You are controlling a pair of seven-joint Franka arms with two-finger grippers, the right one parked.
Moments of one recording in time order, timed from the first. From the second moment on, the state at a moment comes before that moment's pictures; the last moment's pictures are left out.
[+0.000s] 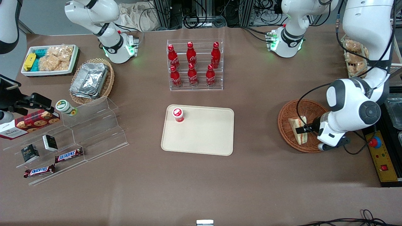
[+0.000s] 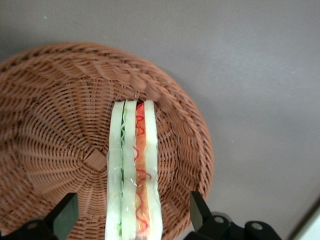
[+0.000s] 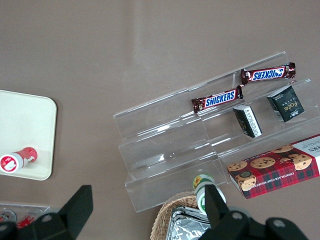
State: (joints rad) arm 0.02 0.34 -0.06 -1.98 -0.09 2.22 -0.28
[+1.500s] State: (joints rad) arm -0.06 0.21 -0.08 -1.60 -0.10 1.65 -0.28
